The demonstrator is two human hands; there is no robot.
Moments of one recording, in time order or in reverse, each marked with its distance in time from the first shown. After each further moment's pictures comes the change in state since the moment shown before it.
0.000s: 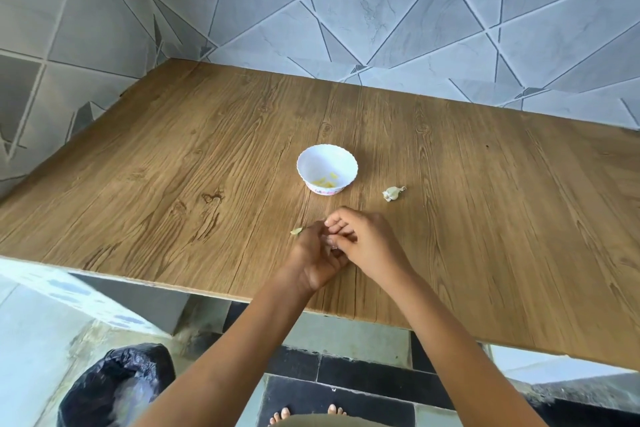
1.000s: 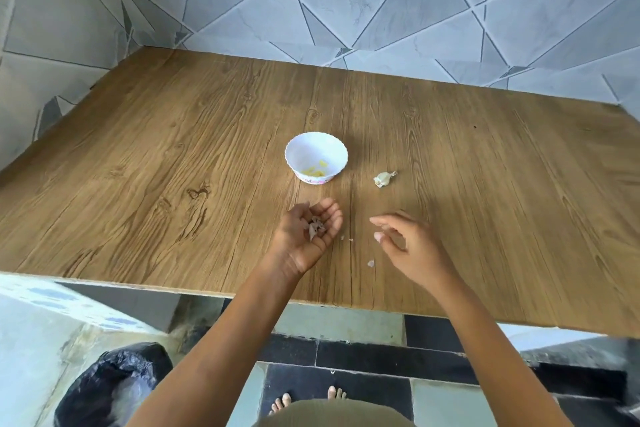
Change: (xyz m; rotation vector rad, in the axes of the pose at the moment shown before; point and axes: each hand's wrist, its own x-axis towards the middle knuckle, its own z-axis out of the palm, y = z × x) left_hand 0.018 0.013 -0.011 -0.138 -0.100 -0.025; right_hand -0.046 0.046 -0.037 -0.134 0.052 0.111
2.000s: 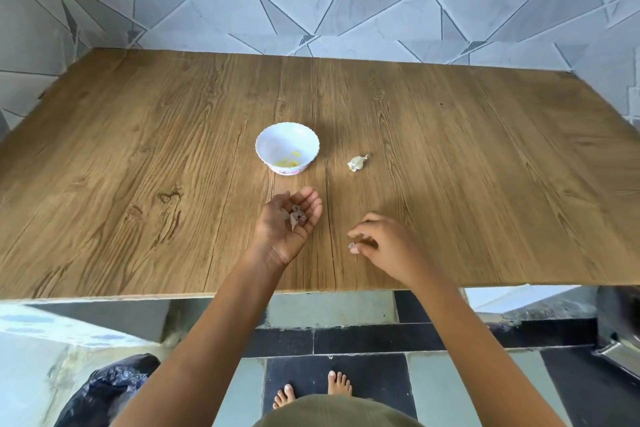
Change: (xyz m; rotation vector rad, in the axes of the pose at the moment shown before) left_hand -0.005 -0.004 0.005 0.047 -0.032 0.026; right_hand -0.018 -0.002 0.009 -0.156 -0.215 0.095
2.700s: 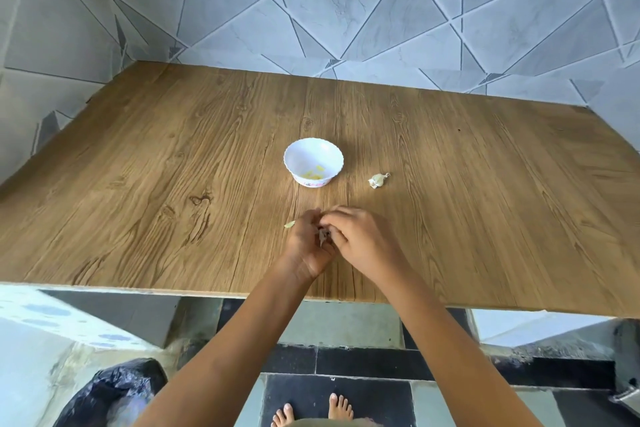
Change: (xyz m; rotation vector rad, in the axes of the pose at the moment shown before) left_hand -0.013 -0.007 0.002 0.041 0.100 -0.009; right_hand 0.037 -0.073 0.008 -0.119 0.291 -0.278
